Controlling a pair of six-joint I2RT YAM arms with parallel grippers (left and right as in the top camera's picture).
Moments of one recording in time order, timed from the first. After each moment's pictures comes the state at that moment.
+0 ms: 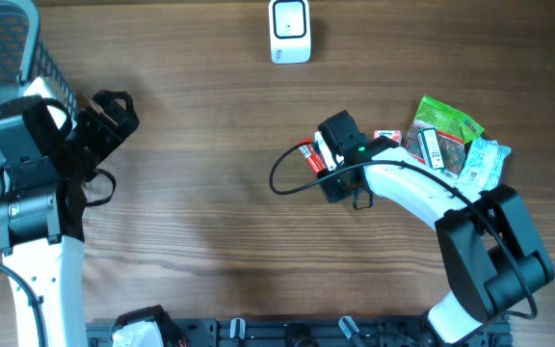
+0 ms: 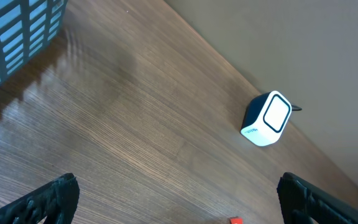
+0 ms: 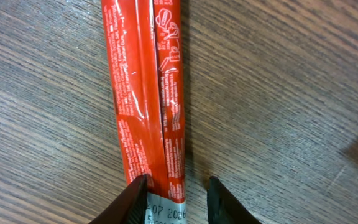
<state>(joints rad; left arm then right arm) 0.24 1.10 1.13 -0.70 0.21 -0.55 0.49 1.79 1.00 -0.58 -0.01 0.05</state>
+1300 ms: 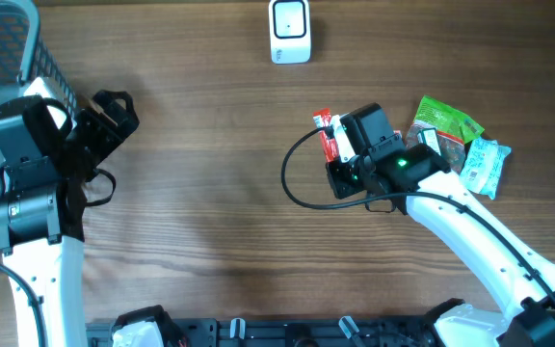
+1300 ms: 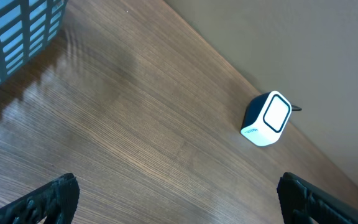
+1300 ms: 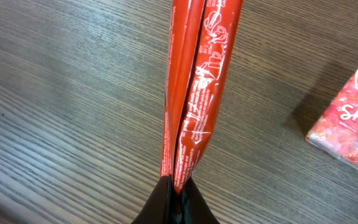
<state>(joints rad) 0.24 1.10 1.13 -0.70 0.21 -0.55 0.49 1.44 1.02 -0.71 -0.08 0.13</state>
